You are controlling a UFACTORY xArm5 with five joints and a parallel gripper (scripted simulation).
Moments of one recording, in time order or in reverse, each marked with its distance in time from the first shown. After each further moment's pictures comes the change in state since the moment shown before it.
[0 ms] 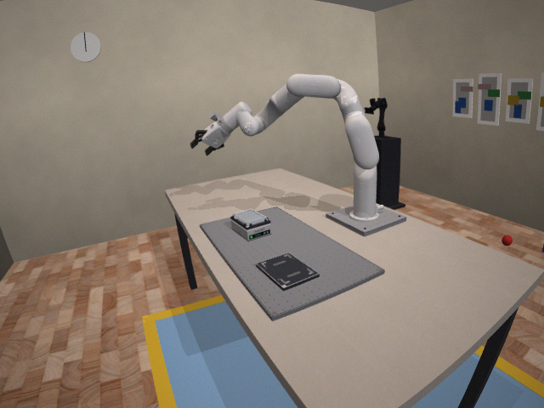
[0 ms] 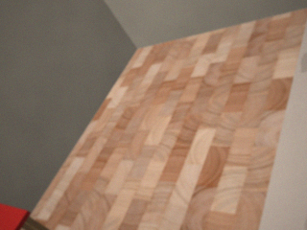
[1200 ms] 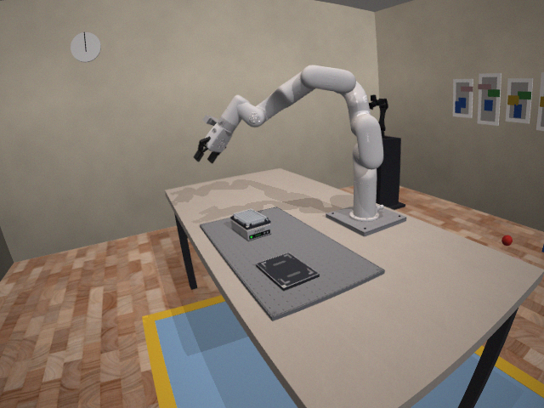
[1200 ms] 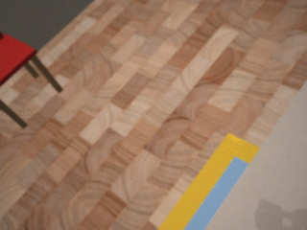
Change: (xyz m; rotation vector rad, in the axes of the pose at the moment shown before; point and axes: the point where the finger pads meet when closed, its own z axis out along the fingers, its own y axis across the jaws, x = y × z) arm -0.125 -0.056 -0.048 -0.032 -0.316 -0.319
